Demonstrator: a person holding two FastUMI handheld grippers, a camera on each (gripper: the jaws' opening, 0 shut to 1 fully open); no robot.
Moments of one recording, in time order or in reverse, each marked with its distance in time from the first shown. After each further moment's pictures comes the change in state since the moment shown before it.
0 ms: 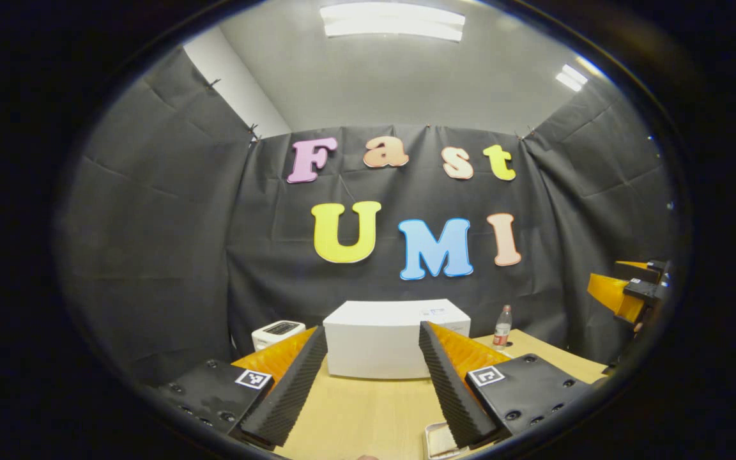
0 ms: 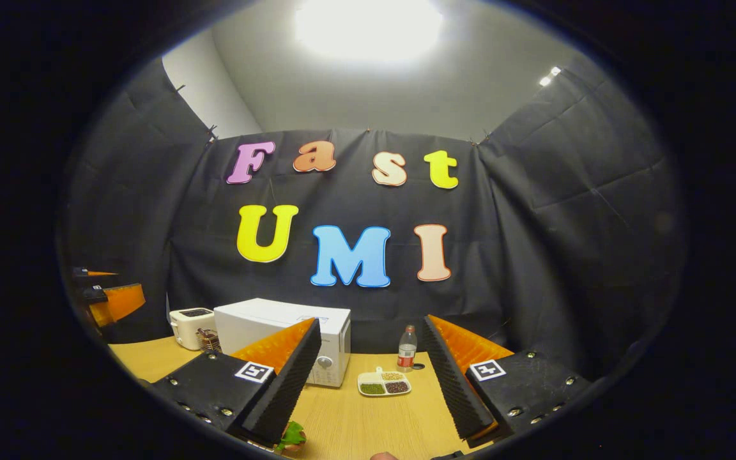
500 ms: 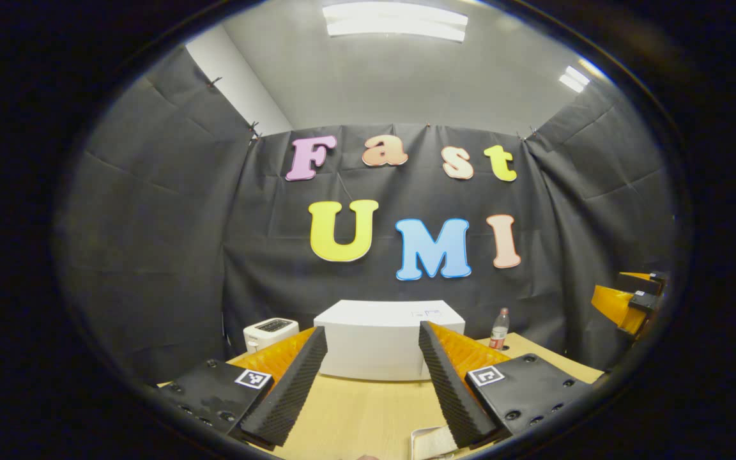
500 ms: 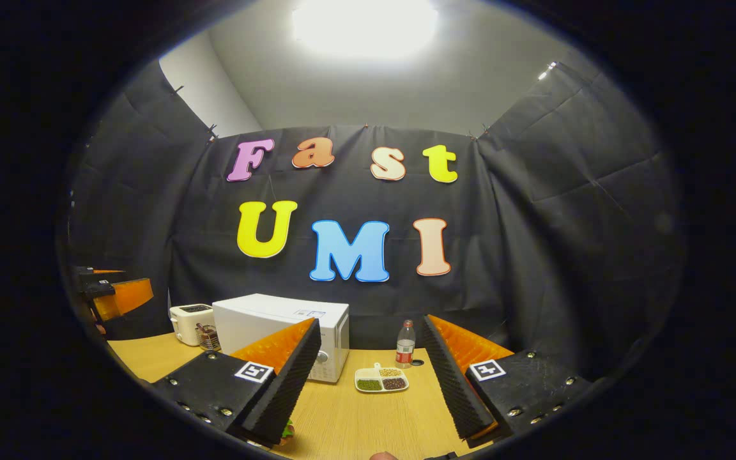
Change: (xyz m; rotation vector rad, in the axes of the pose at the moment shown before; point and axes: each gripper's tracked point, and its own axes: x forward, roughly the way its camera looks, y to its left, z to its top) left arm 0.017 -0.023 -0.005 -0.012 -0.016 0.018; right arm 0.000 -0.018 -0.018 0.010 0.009 0.031
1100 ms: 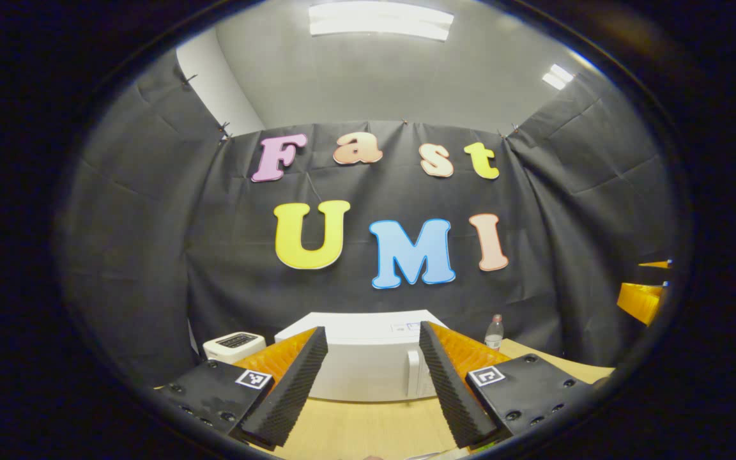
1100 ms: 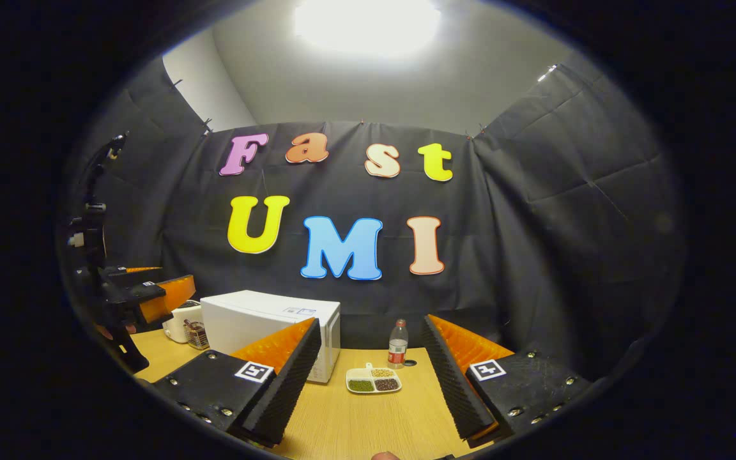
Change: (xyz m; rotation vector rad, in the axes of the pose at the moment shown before) left arm 0.119 -0.050 -0.029 0.007 -0.024 -0.135; right arm 0.019 -0.002 -0.003 -0.029 0.002 -0.074
